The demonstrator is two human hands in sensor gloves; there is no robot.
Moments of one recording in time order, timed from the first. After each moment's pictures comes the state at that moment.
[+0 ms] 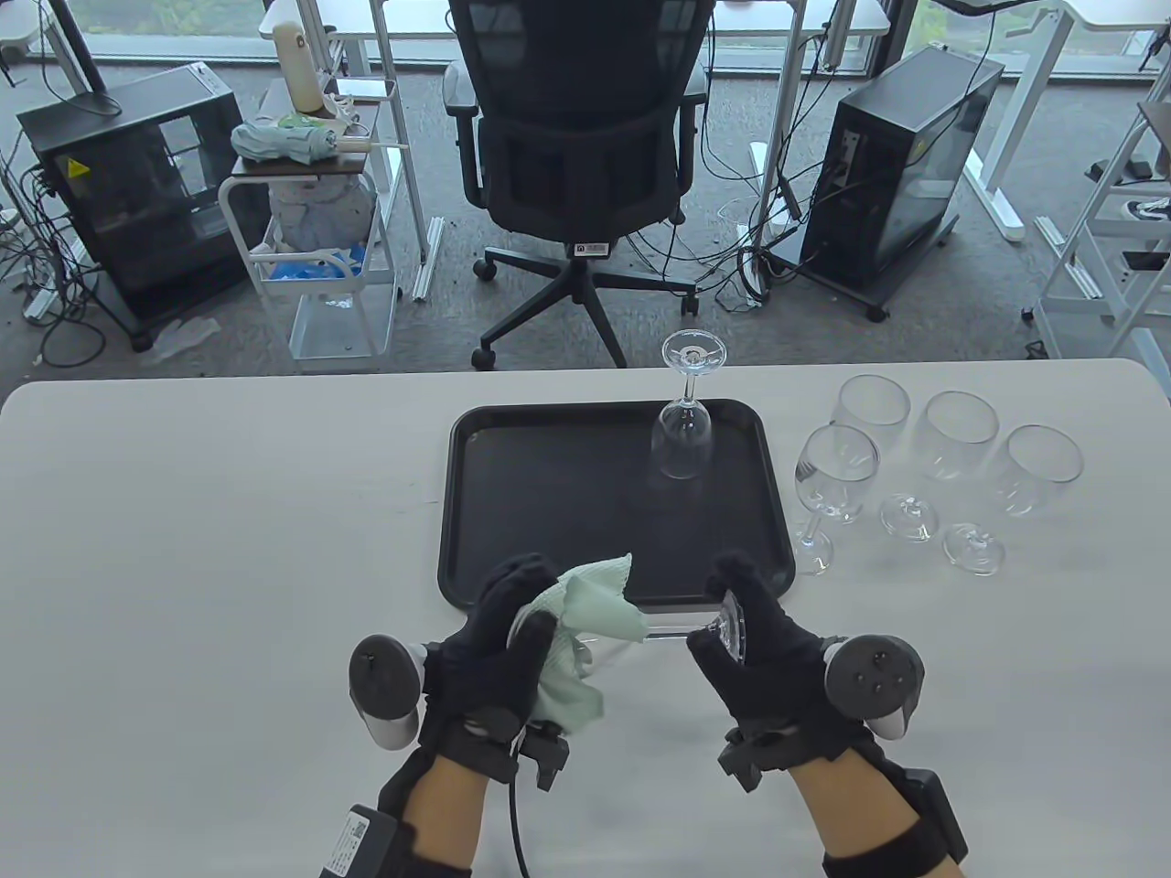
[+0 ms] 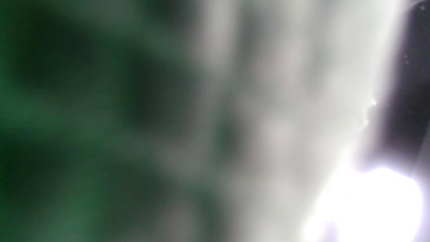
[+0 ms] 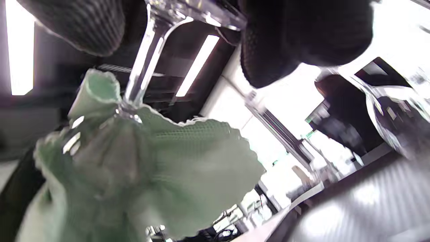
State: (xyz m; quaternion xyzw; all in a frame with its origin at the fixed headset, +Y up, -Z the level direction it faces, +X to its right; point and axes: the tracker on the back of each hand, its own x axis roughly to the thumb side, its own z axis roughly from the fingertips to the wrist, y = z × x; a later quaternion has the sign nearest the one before) left_hand -0.159 -0.705 -0.310 0.14 -0.23 0.66 0.70; right_hand 0.167 -0.688 -0.301 0.32 -0.25 0.83 0.37
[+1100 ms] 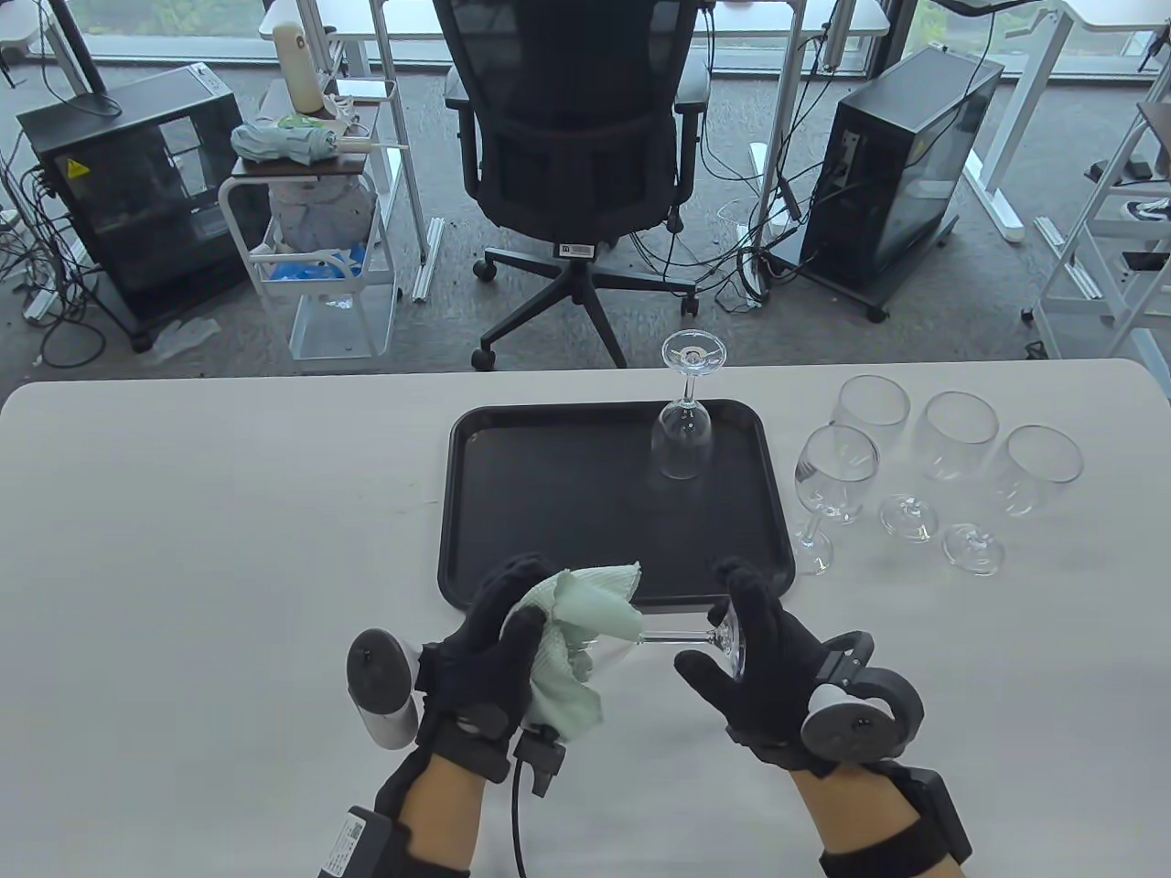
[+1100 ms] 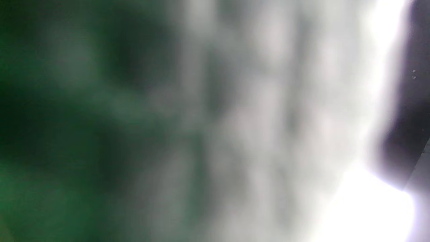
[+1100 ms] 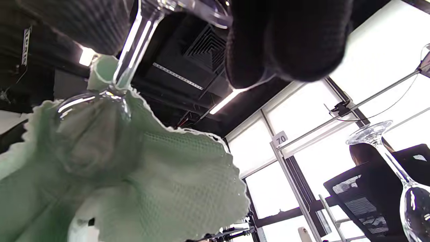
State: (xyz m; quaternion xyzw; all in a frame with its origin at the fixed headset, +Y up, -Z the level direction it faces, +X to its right) left_hand -0.155 -0.706 -0.310 0.12 -0.24 0.68 0.69; right_hand 0.169 -0.686 -0.293 0.33 -0.33 0.82 0.33
